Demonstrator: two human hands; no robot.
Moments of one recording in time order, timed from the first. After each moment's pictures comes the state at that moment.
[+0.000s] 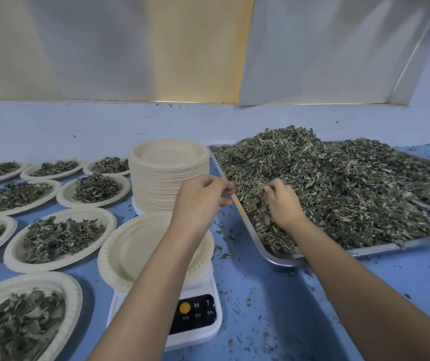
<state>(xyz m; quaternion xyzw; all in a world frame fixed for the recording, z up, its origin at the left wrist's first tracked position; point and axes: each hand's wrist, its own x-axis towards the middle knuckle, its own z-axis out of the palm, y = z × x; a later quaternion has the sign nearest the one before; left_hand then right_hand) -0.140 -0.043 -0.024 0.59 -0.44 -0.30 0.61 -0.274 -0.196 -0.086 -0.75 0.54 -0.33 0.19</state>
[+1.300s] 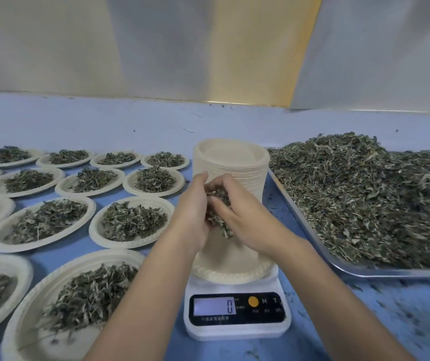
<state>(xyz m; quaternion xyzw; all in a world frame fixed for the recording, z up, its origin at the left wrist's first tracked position) -0.058 -0.006 -0.029 0.54 -0.17 -0.44 0.70 -0.149 -0.056 -0.044 -0.88 0.18 -0.31 0.30</state>
